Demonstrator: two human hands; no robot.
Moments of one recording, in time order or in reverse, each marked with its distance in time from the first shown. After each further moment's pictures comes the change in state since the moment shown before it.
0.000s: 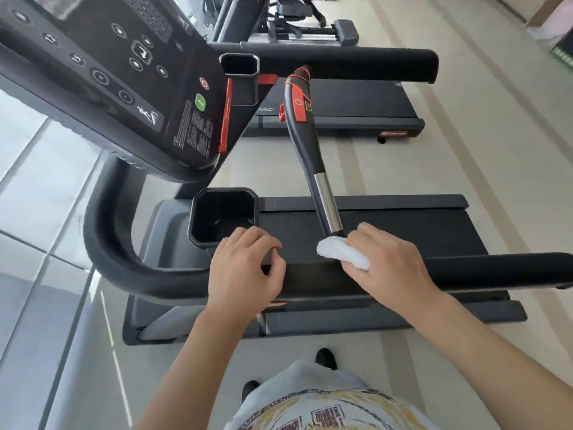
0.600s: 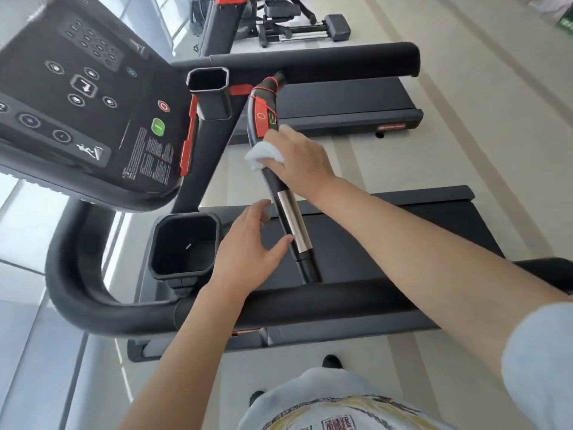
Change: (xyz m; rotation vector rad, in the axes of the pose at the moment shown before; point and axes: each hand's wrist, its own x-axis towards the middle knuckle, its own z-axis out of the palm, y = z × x) left_hand 0.079 0.022 0.060 -0.062 -0.323 -0.247; right_hand 0.208 0.042 0.026 0.156 0.170 -0.046
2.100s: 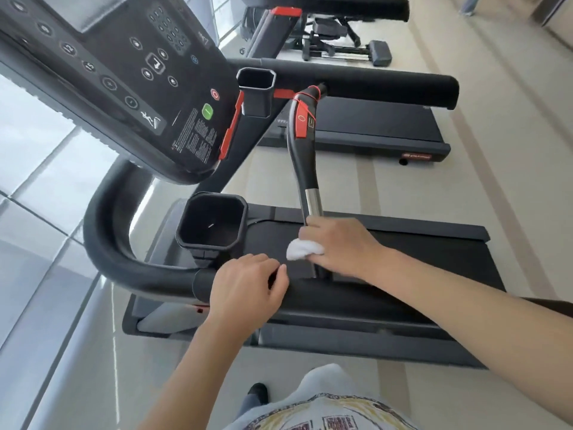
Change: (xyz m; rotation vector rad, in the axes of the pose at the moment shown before) left_hand -0.089 -0.004 -0.003 0.365 0.180 0.088; right_hand -0.117 -0.010 -0.018 -0.085 -0.452 -0.317
